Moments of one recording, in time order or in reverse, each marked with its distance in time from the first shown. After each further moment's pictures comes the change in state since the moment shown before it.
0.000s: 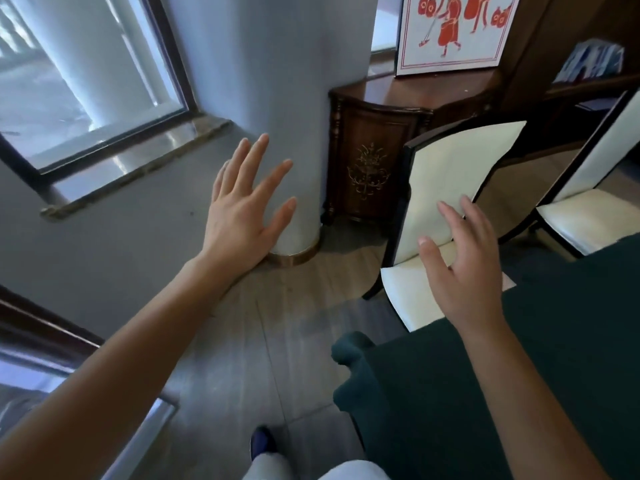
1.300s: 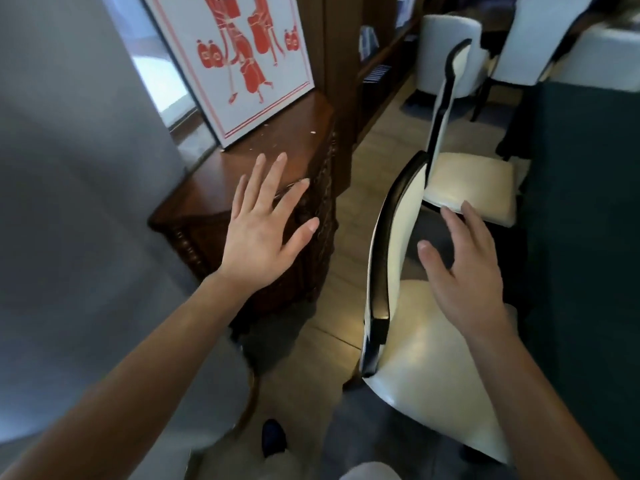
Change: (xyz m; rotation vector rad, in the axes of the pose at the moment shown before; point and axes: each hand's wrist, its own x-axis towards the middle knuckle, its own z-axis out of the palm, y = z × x) left_hand 0.521 -0.055 0.370 -0.322 -0.211 0.667; right_hand 0.390 0.131 0.136 -0.286 0.357 0.668
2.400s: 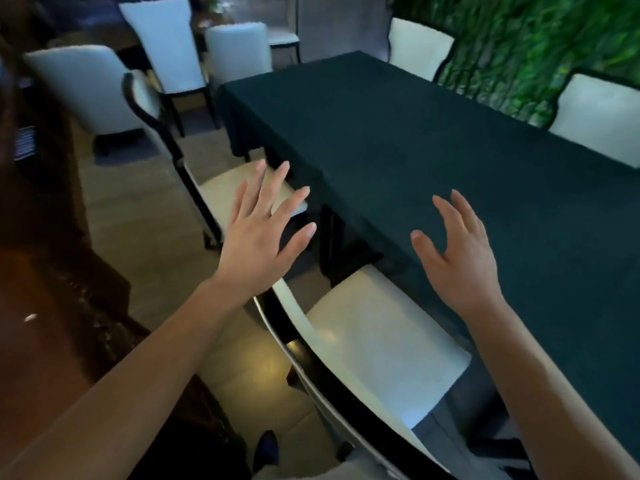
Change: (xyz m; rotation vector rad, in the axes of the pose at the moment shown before) left_hand 0.335 0.081 0.232 -0.655 -0.113 0.906; right_hand 0.126 0.037 -0.008 -0.326 0.572 0.777
